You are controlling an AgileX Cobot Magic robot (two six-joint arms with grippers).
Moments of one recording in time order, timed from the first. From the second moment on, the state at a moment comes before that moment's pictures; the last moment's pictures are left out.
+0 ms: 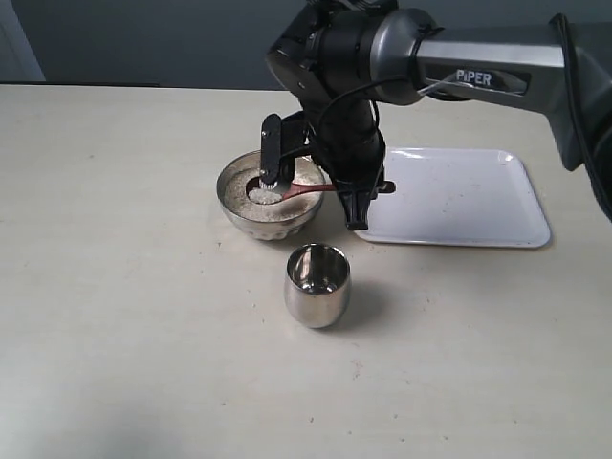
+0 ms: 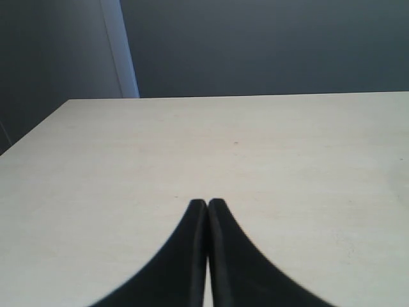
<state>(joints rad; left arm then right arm) -0.04 0.01 0.01 0.03 0.24 0.02 0.84 2.16 -1.73 -0.43 1.21 -0.68</state>
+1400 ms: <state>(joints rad) -0.04 0.01 0.01 0.03 0.24 0.02 0.83 2.09 -1.73 -0.28 1.22 -0.66</state>
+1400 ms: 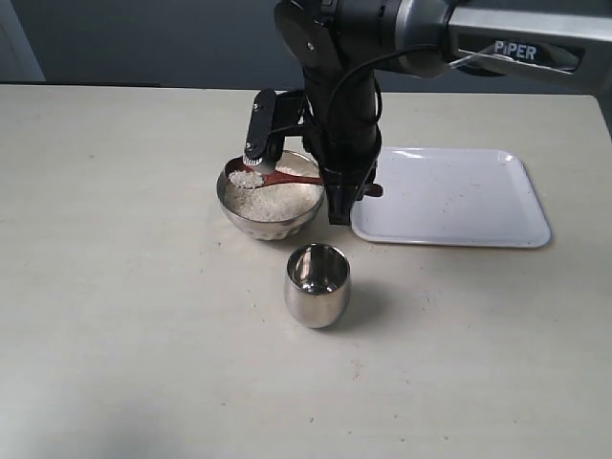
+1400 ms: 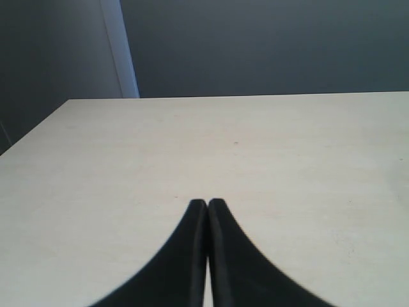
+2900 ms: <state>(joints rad) -0.04 0.01 0.01 0.03 0.24 0.02 0.76 2.06 -1.65 -0.20 1.22 -0.63</state>
